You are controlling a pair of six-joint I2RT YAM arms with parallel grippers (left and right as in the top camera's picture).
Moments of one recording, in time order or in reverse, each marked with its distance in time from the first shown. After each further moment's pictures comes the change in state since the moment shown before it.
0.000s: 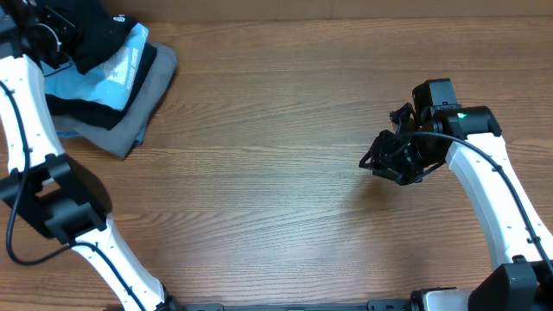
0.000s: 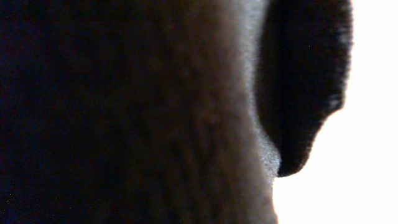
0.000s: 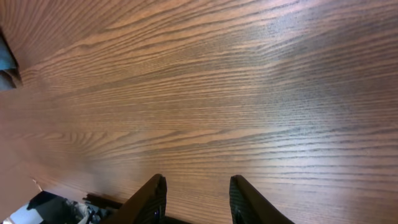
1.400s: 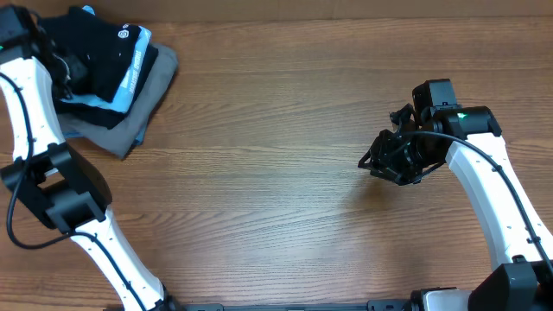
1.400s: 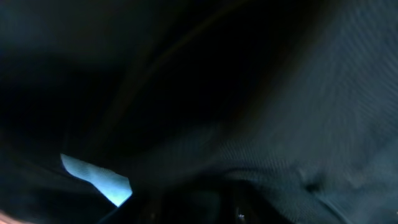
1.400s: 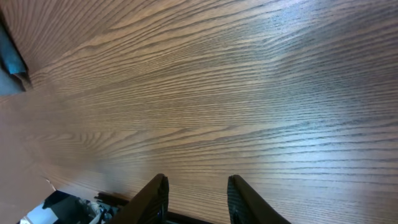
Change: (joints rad) left arm 0.002 0.100 0.005 -0.275 -0.337 0.359; right arm 0.000 0.000 0.000 -0.001 -0.023 0.040
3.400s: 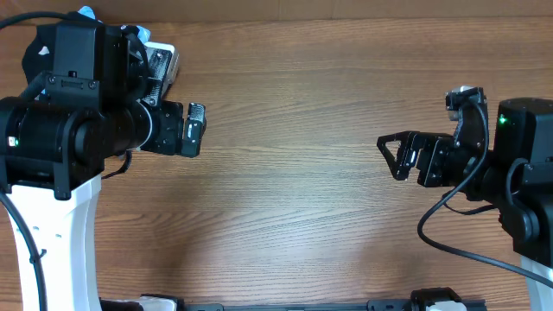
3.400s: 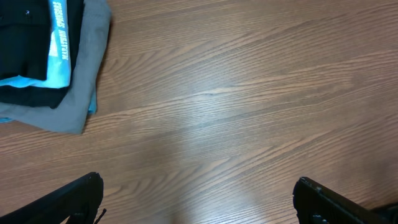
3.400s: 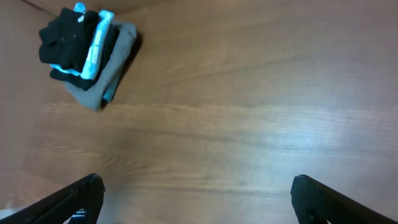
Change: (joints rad) left arm -0.590 -0.829 -0.078 -0.629 0.032 0.275; right arm 0.003 -0.442 0.265 -0.058 0.080 -0.201
